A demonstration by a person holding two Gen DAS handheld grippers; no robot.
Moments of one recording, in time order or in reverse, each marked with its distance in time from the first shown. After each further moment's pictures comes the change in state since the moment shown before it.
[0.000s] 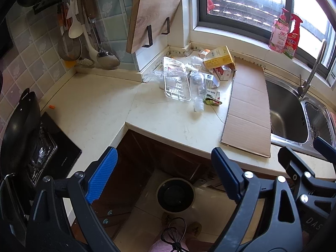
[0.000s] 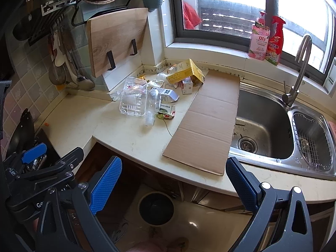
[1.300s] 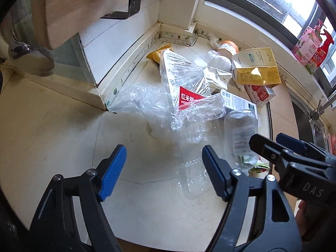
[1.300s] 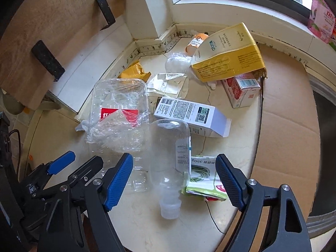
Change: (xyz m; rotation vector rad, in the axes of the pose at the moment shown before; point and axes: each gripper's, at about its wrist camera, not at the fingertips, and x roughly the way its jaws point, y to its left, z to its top) left arm 0.333 0.039 0.169 -0.015 0.167 -0.251; right arm 0.376 0.060 0.192 0.083 0.248 0.082
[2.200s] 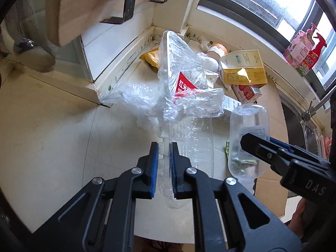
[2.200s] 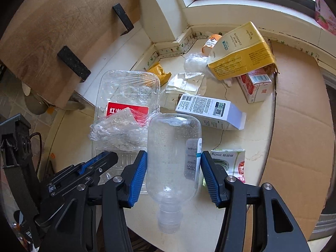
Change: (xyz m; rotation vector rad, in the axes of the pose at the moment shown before) left arm -0.033 -0.011 -0.026 -0.014 -0.046 -0.048; right arm -0.028 -0.005 -0.019 0.024 -0.017 0.190
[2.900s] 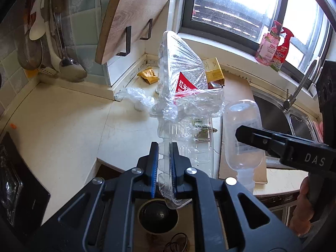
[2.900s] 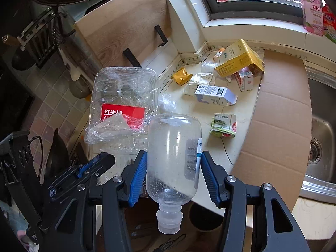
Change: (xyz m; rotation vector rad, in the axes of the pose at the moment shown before) left arm -0.163 -0.056 -0.116 0.064 -0.185 0.033; right arm -0.152 0.001 -0.110 -0.080 -0.084 0.150
